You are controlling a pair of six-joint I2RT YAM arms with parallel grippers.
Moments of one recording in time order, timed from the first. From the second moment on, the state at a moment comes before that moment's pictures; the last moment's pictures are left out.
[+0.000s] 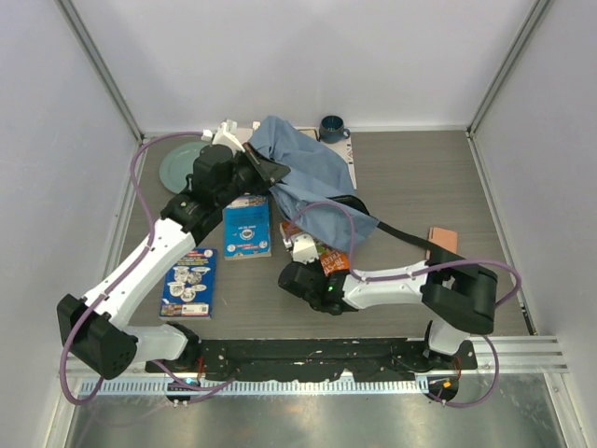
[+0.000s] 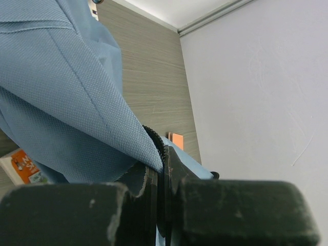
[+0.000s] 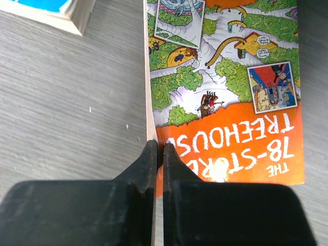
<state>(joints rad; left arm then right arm) -0.53 1.27 1.21 -0.18 0.07 -0.91 1.22 1.69 0.88 -0.10 0.71 0.56</state>
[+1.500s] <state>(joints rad) -0.78 0.91 0.78 -0.34 -0.09 -1.00 0.78 1.01 0.56 -0.60 0.47 0.95</state>
